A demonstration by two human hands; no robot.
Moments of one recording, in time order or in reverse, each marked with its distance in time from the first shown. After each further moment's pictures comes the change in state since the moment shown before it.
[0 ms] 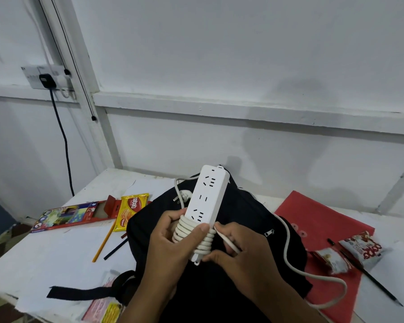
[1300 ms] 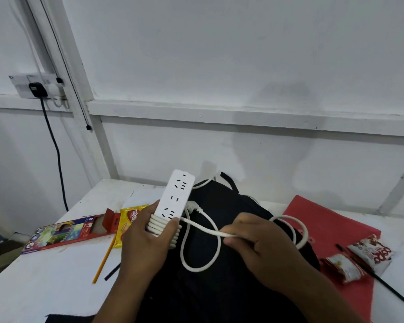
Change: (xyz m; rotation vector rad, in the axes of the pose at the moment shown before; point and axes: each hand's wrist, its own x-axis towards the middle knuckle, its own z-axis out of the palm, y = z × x) left_hand 0.062 -0.005 -0.055 0.396 0.157 0.183; right_hand 0.039 -0.010 -0.022 -0.240 -0.159 -0.245
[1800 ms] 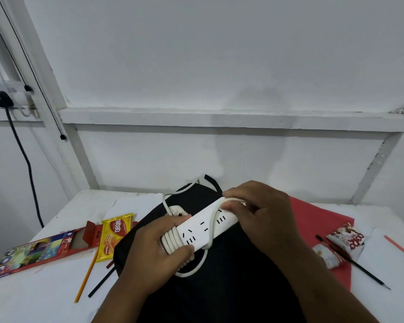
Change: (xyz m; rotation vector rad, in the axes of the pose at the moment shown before) left_hand -0.008 0.016 0.009 -0.041 -0.453 0.241; right_hand 0.023 0.000 -0.025 0.034 0.551 0.017
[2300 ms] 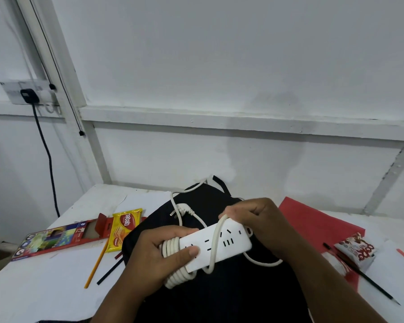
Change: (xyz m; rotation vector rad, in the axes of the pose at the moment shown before) left_hand -0.017 0.007 -0.006 -0.251 -0.016 -0.045; right_hand 0.000 0.009 -0.005 0.520 -0.512 0.399
